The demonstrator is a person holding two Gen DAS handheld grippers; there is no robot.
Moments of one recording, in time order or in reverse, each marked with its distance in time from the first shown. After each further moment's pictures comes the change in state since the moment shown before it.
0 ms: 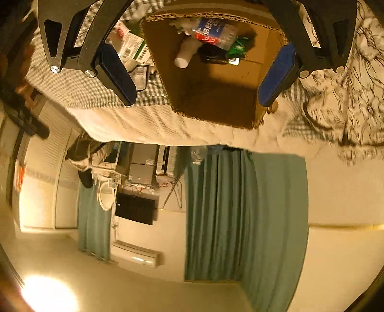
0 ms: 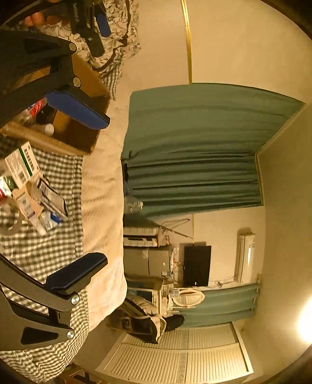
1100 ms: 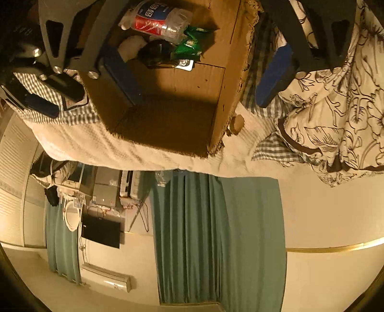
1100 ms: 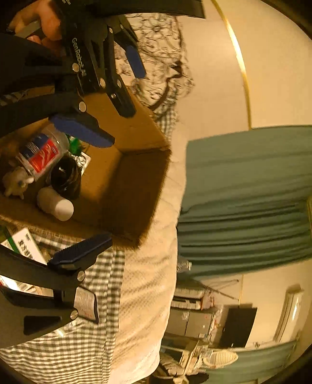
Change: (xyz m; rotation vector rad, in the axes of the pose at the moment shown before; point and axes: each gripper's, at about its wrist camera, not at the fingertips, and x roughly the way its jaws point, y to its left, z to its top) left arm 0.087 0.064 -0.026 -0.031 0.129 0.188; right arm 0.141 0.124 -0.078 -0.055 0.312 0.317
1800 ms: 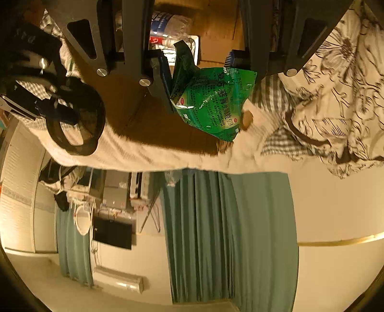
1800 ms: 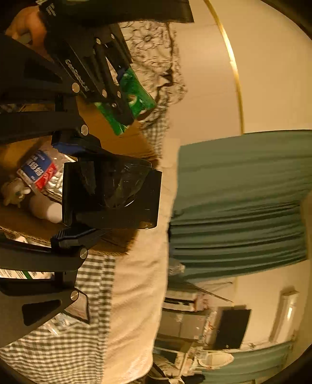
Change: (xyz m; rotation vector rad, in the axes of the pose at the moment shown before) left arm 0.010 -0.006 -0.005 0.060 0.008 -0.052; right arm 0.014 0.019 0.006 -0.039 0.022 0.049
